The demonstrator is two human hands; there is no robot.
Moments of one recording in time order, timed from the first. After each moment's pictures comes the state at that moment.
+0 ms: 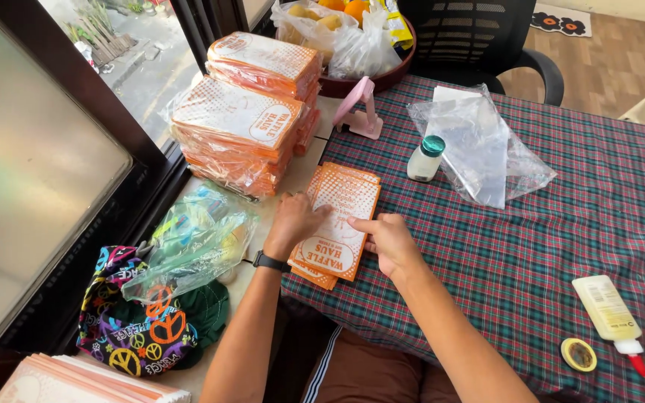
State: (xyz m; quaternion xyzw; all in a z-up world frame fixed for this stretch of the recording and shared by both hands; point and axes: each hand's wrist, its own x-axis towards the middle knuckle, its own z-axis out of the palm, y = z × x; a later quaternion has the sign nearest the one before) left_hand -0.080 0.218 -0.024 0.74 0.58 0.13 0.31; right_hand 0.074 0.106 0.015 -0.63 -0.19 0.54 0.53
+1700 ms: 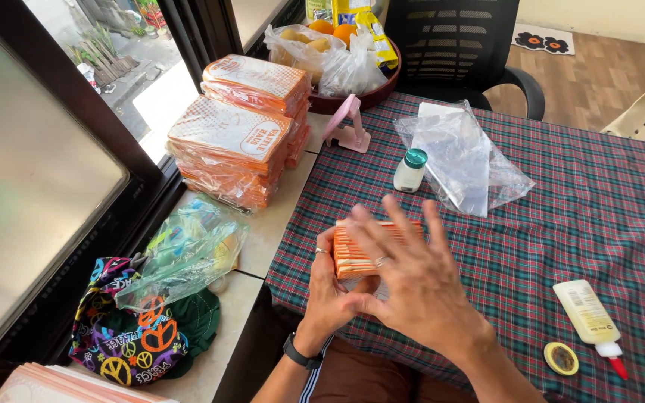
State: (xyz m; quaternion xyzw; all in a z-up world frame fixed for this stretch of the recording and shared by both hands) left_hand -0.054 0.048 0.059 0.65 0.31 0.52 0.46; right_hand 0.085 -0.009 0.153 -0.54 -0.80 -0.19 0.18
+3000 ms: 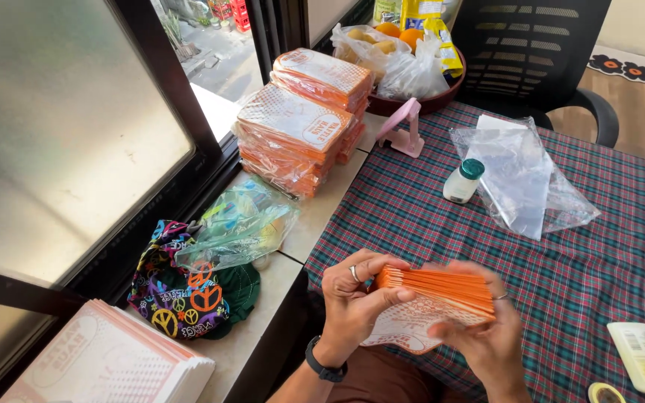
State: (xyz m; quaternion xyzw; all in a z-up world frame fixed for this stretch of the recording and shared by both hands) left_hand -0.082 0.014 0.100 0.61 0.25 0.63 0.41; right_hand 0.096 -0.054 0.091 -0.46 -0.53 0.36 0.61
